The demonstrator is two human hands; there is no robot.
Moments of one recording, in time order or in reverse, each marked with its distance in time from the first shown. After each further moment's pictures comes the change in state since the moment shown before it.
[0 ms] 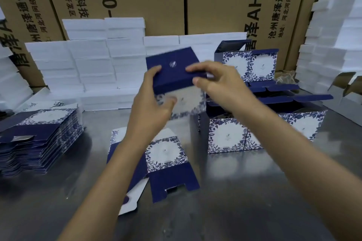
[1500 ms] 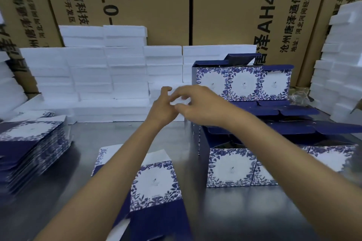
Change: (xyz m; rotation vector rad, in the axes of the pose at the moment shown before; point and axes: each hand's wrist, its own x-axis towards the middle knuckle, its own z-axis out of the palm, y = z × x) left_hand 0.111 -0.073 0.078 0.117 -0.247 -0.296; right_hand 0.080 0.041 0.011 -0.560 -0.384 -0.043
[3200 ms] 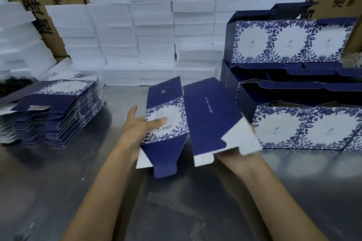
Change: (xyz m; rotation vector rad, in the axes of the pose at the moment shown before) left_hand -0.138 -0.135 -0.065 -0.709 0.191 -0.542; right_hand -0.076 0.039 0.173 1.789 0.346 0.652
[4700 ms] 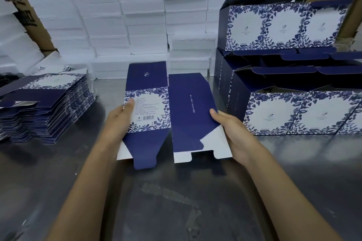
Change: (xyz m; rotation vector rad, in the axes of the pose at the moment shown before) left_hand 0.011 -0.004 -0.025 0.265 0.073 0.102; right_hand 0.009 -0.005 -0.013 -0.512 -0.087 0.058
